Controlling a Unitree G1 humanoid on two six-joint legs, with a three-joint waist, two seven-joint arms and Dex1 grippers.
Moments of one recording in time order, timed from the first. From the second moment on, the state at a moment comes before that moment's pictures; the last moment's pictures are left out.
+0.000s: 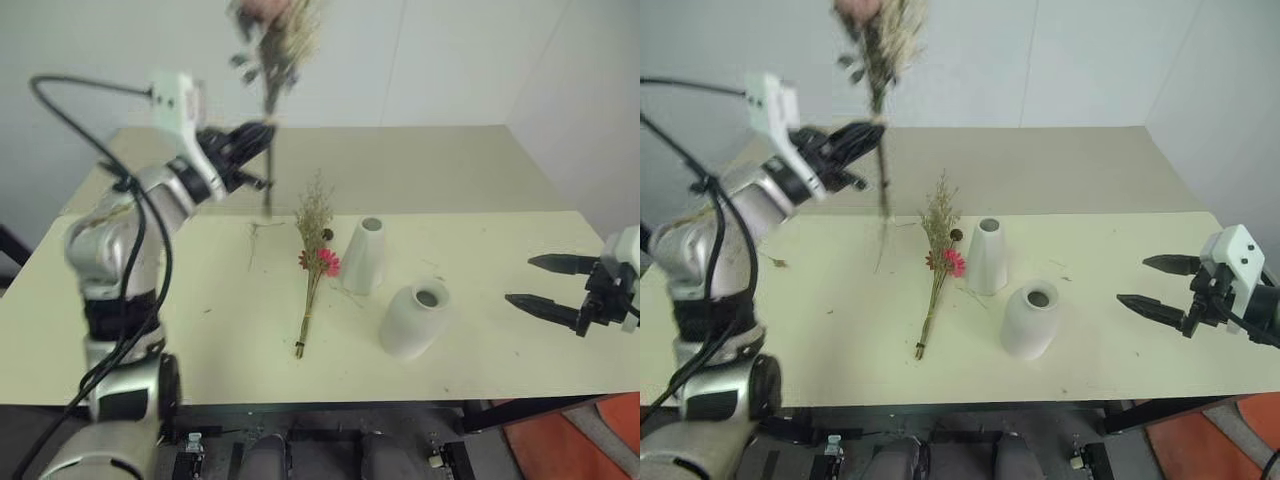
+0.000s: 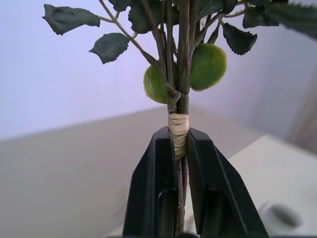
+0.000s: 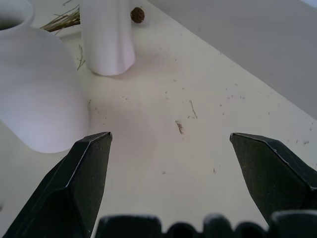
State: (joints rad) left arm -0.97 0.40 0.22 -0.04 -0.63 0.76 -0.57; right arm -0.09 -1.03 -0.44 -0.03 0.49 0.33 1.17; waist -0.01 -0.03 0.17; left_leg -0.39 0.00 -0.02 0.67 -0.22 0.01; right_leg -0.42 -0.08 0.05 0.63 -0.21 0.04
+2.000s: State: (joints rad) left arm -1.11 0.14 0.05 0.46 -0.50 0.42 -0.95; right arm 0.05 -0.95 -0.64 -0.25 0.65 0.49 1.00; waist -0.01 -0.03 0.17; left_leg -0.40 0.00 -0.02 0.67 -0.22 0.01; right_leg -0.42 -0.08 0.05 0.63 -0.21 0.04
